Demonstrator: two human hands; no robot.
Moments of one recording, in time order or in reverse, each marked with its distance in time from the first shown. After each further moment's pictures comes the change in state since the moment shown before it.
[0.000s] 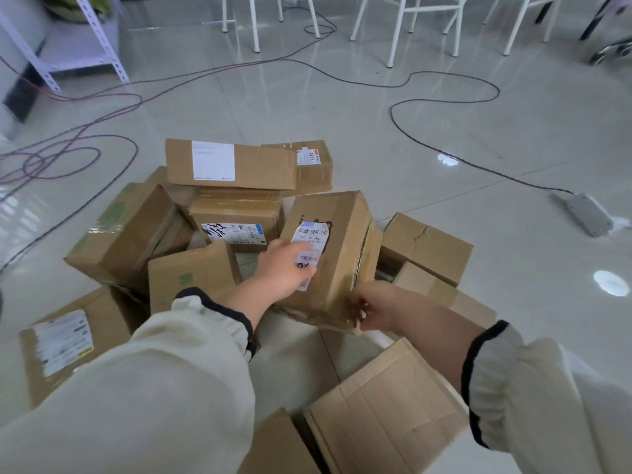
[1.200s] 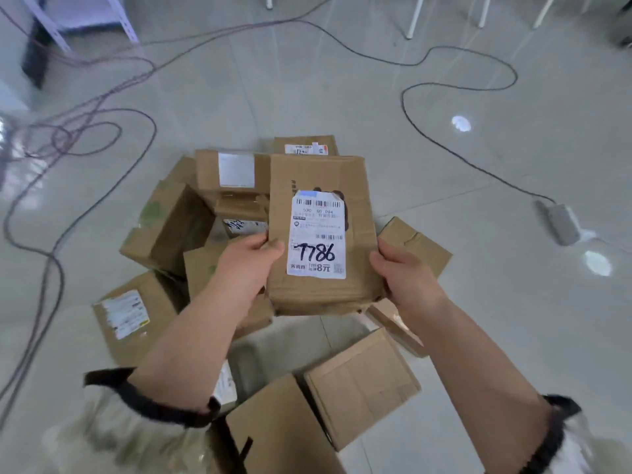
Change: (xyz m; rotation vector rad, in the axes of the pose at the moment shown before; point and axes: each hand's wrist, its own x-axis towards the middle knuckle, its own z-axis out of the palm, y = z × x) left_hand -0.117 0.092 -0.143 -0.698 0.141 -0.377; right_hand -0.184 -0.084 -0.009 0.055 0.076 -0.428
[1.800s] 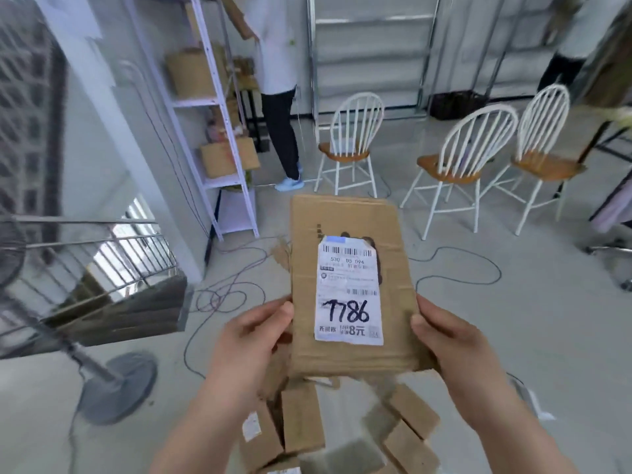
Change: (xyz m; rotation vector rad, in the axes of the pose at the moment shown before) left_hand -0.448 0.484 -0.224 -0.298 0.146 0.312; right_hand -0.399 -0.538 -0.021 0.004 -0.199 -0.482
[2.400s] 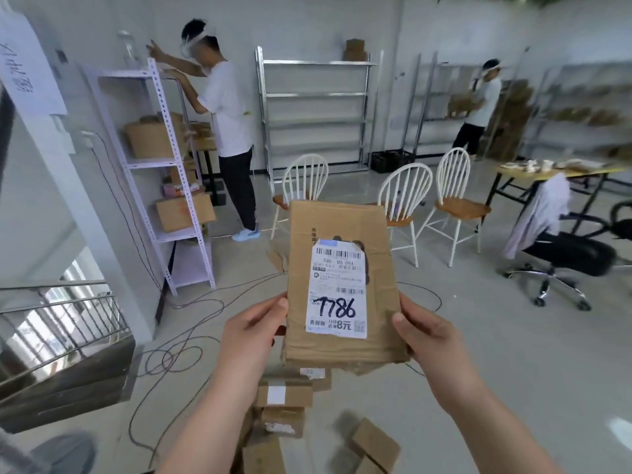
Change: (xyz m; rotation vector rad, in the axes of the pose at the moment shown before) left_hand -0.049 0.046 0.056 -0.026 -0.101 0.207; right_hand -0.066 -0.055 -0.047 -0.010 0.213 -0.120
